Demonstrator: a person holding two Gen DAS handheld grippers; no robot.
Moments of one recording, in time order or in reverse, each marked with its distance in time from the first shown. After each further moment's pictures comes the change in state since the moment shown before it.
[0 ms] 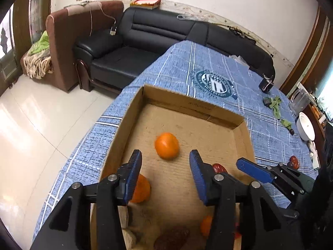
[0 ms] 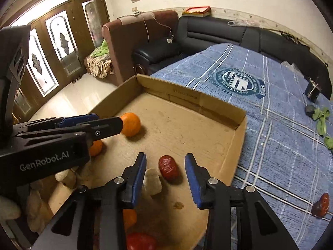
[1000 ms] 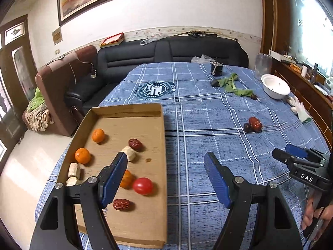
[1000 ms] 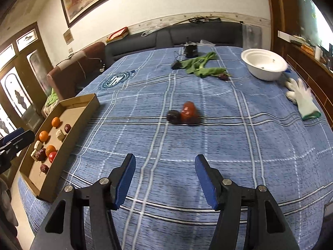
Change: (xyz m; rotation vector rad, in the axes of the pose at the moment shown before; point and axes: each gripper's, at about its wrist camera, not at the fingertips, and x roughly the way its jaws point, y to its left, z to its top) left arm -0.084 -0.171 -0.097 0.323 -0.159 0.067; right arm -0.175 -0.172 -0.161 0.394 -0.134 -0.248
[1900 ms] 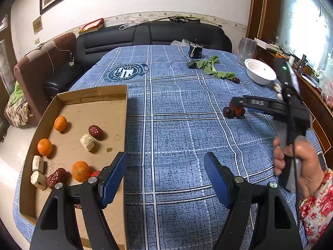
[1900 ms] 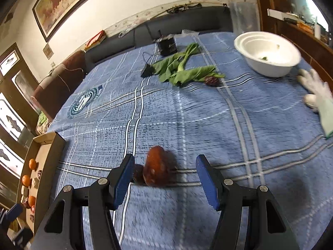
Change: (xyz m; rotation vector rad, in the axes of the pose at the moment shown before) left arm 0.042 -0.032 -0.008 0.011 0.102 -0.145; right arm 0.097 -0.054 0.071 0.154 0.057 -0.009
